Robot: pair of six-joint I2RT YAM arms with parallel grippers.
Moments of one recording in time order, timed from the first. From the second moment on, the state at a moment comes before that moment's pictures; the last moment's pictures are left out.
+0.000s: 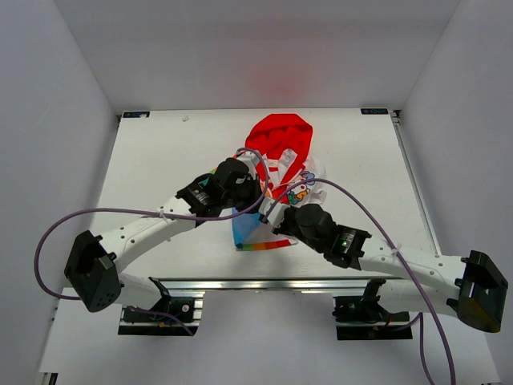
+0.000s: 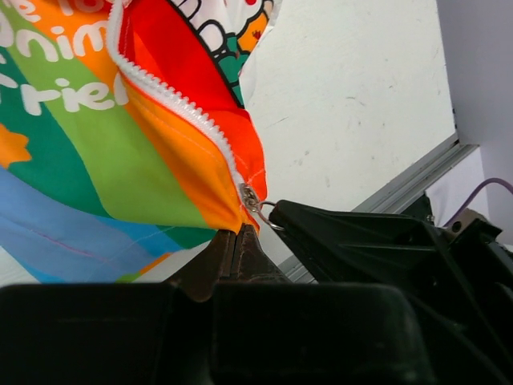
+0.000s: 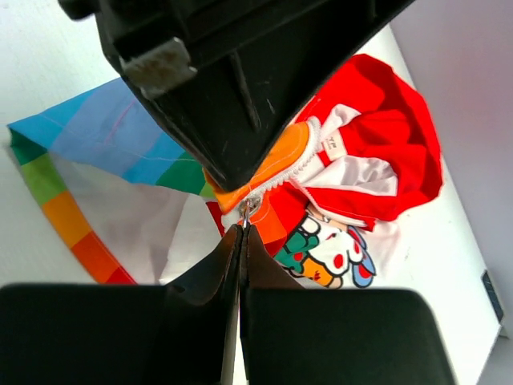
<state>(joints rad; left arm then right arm) -0.81 1.37 1.09 -0.35 0.09 -0.64 1.10 1.08 0.66 0.05 0.29 -0.53</state>
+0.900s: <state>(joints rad) -0.80 1.34 1.05 -0.38 0.09 -0.56 1.03 1.17 0.72 0.04 0.22 -0.30</state>
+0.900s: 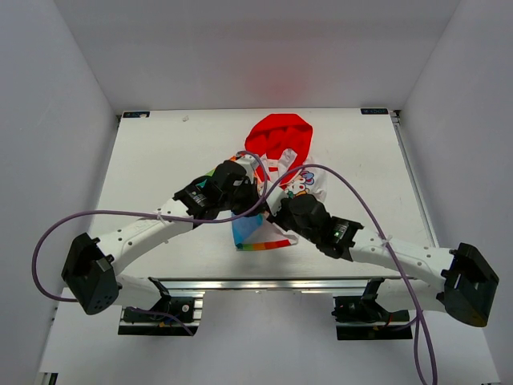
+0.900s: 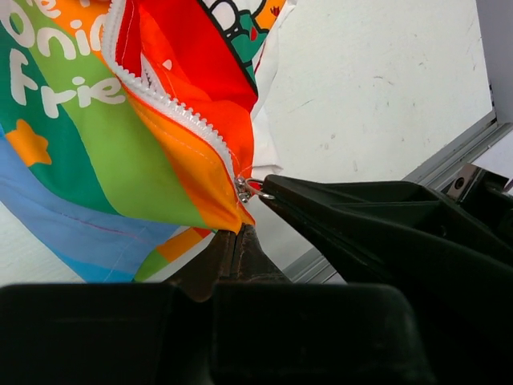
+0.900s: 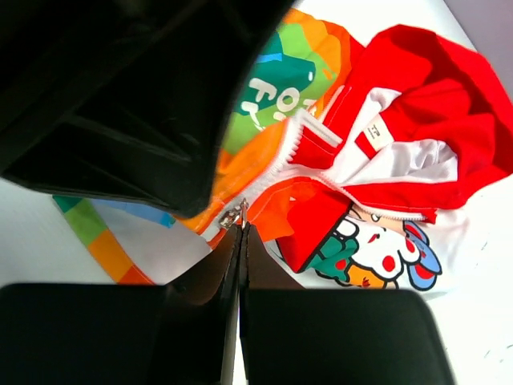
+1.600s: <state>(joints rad) -0.79 1.35 1.03 -0.44 0.04 -0.59 0.98 1.23 0.77 0.04 0.21 -0.22</state>
